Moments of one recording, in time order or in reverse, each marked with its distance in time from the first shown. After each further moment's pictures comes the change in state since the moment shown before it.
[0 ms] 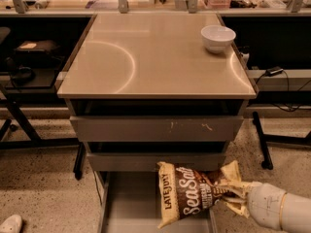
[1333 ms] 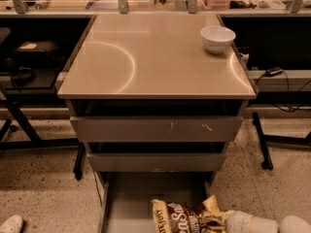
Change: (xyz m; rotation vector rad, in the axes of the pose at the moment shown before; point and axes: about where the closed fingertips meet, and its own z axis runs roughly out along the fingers) arm 0.103 0.140 0.103 -0.180 -0.144 0.142
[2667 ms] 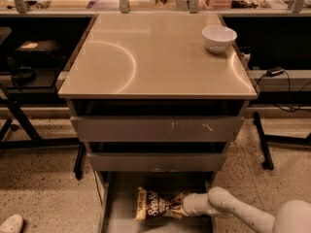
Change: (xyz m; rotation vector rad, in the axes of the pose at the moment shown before) arm 0.208 0.003 0.251 -0.164 0.148 0.315
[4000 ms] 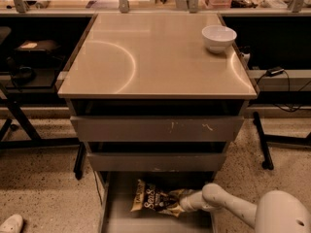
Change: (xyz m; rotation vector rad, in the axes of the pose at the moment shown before) arm 0.016 -0.015 0.026 -0.006 0.049 0.030
